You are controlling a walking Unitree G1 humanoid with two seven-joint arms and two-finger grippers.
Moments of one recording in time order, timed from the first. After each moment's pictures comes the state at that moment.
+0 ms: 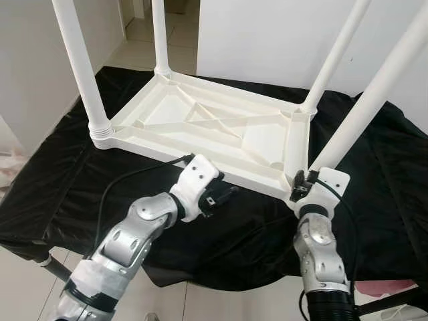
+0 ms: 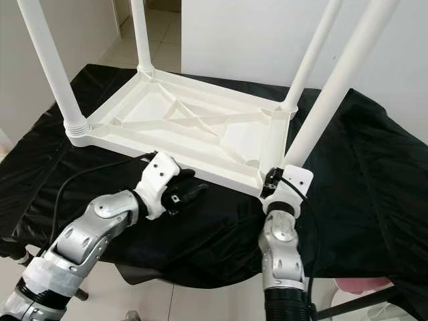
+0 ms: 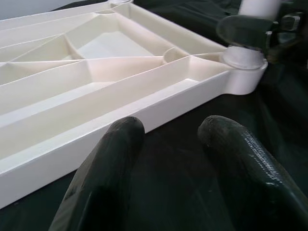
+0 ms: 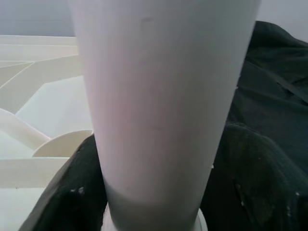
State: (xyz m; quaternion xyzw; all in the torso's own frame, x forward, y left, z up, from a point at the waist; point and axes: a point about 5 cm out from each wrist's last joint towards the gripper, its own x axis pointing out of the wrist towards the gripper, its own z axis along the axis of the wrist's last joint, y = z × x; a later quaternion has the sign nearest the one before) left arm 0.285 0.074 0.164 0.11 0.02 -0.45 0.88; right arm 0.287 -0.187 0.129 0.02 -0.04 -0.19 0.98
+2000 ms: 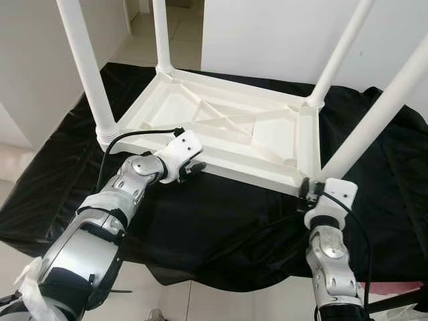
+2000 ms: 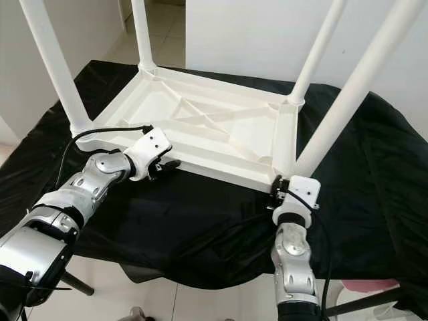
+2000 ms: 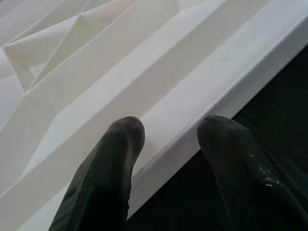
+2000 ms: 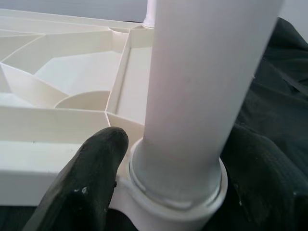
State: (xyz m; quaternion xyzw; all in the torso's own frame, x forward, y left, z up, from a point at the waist) left arm 0.382 0.099 0.158 0.29 0.06 -0.42 0.86; right arm 0.270 -0.194 0.115 -0.01 -0.04 -0.17 0.98
